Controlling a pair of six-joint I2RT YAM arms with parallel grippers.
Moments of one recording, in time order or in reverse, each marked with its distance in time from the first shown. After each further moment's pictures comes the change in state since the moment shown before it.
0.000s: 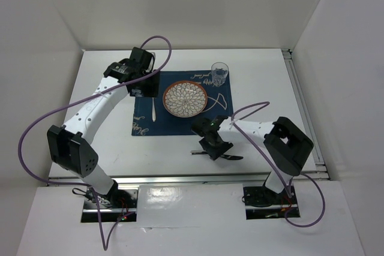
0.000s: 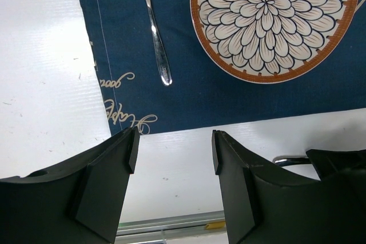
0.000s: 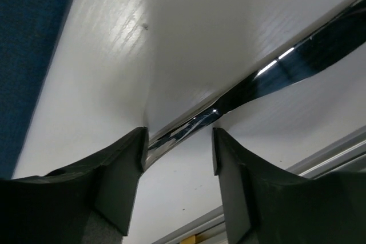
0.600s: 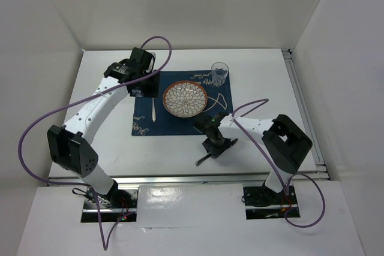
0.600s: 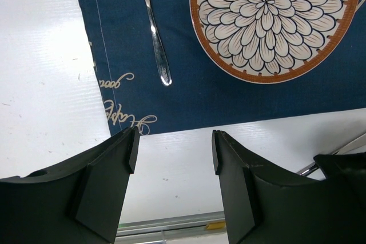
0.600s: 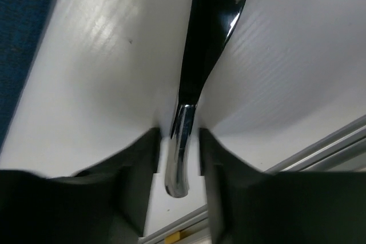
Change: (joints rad) left arm 0.000 0.000 -0.006 0.007 0.002 0.002; right arm -0.054 0.033 0.023 -0.058 -0.066 -0.082
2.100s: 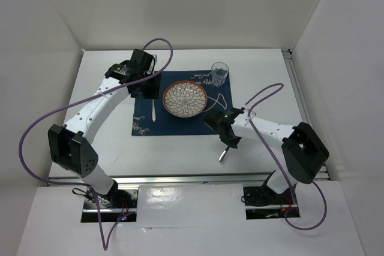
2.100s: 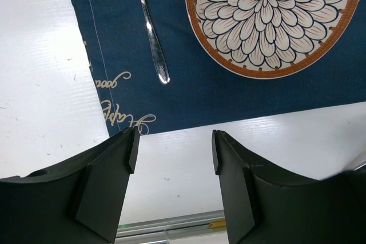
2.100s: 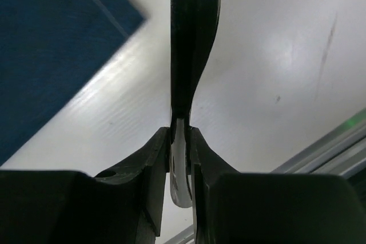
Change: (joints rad) left arm 0.000 0.000 -0.026 0.016 0.022 0.023; right arm -0.069 -0.158 -0.046 -0.140 0.328 -0.249
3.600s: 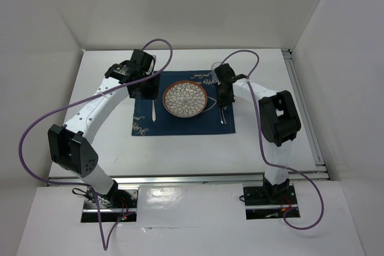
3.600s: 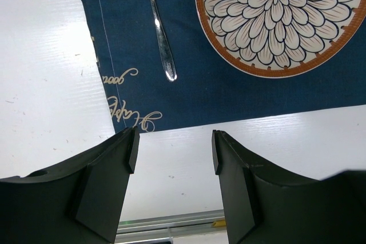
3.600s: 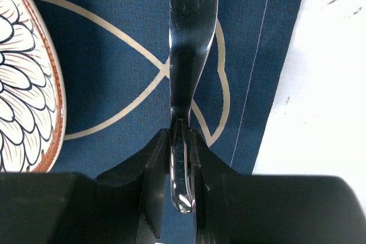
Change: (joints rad) left arm 0.002 0.000 0.000 -0.017 -0.023 0.000; right arm -0.403 0.445 0.480 0.475 -0.417 -1.255
